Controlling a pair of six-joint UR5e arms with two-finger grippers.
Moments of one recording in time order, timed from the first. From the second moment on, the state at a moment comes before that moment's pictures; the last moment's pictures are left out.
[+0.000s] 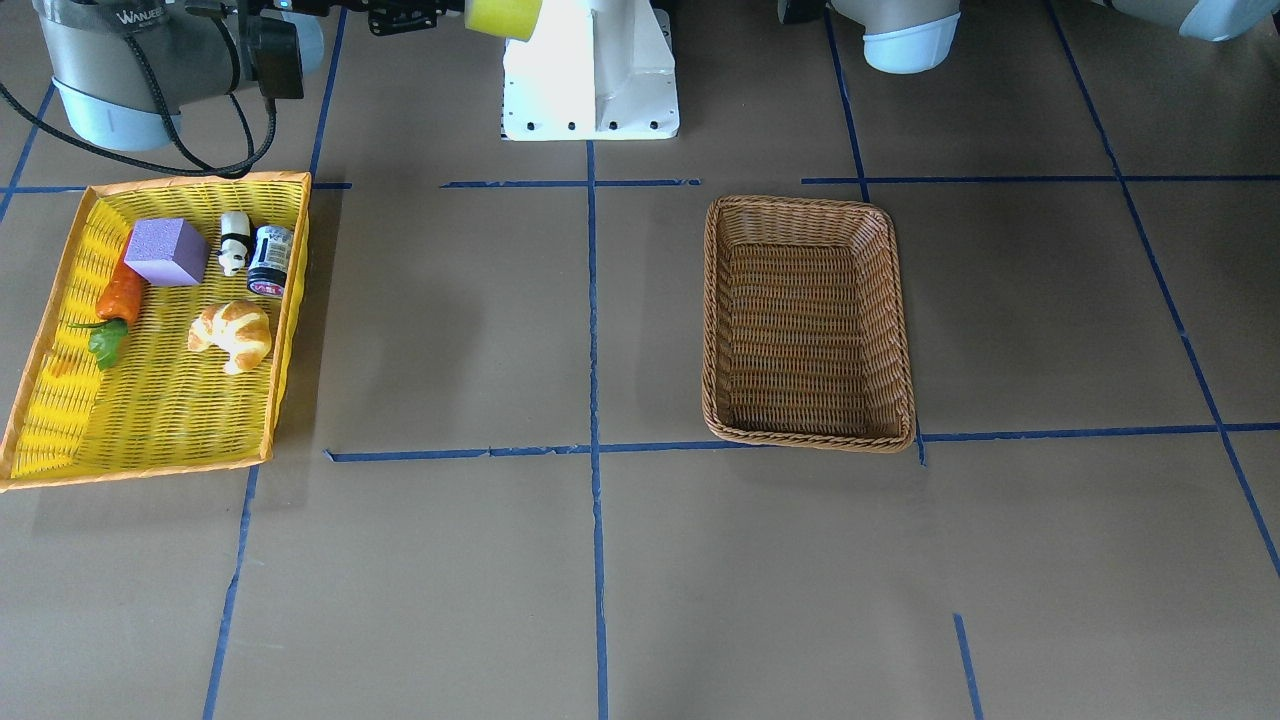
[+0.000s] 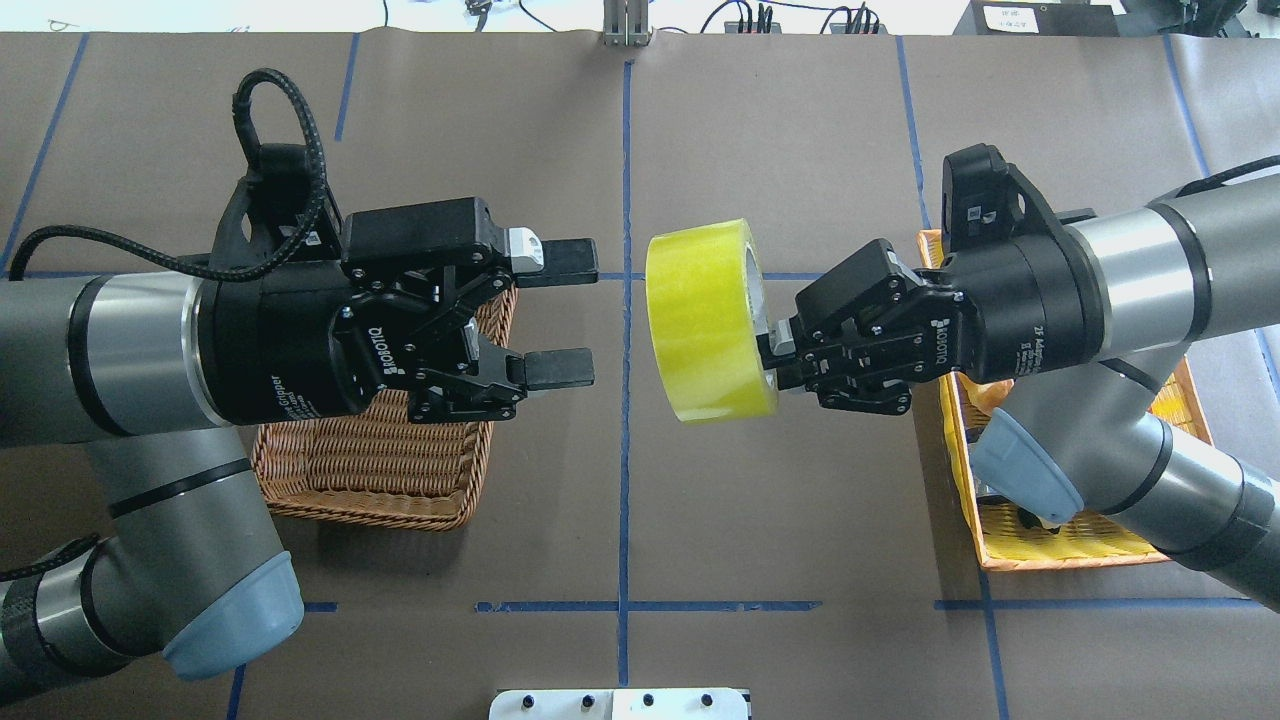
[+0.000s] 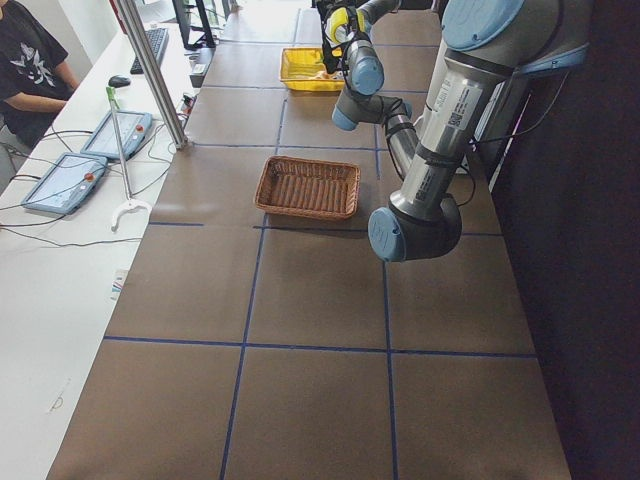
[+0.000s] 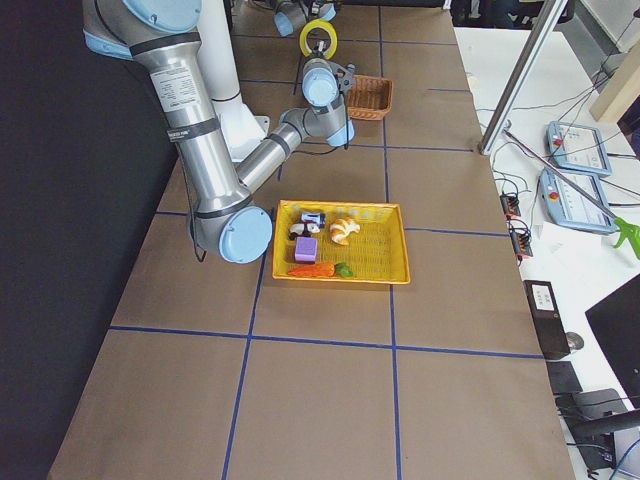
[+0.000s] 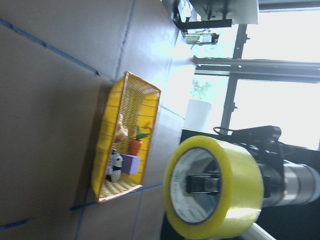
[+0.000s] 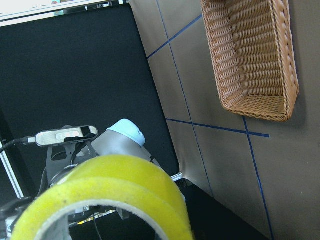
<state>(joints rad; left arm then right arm) -0.54 -2.05 -2.00 -2.99 -1.82 -2.11 0.74 -1.20 1.90 0.00 2.31 2.31</state>
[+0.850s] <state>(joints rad) -0.47 -2.09 -1.99 -3.03 -1.73 -2.11 0.67 -1.21 1.89 0.11 2.27 2.34</state>
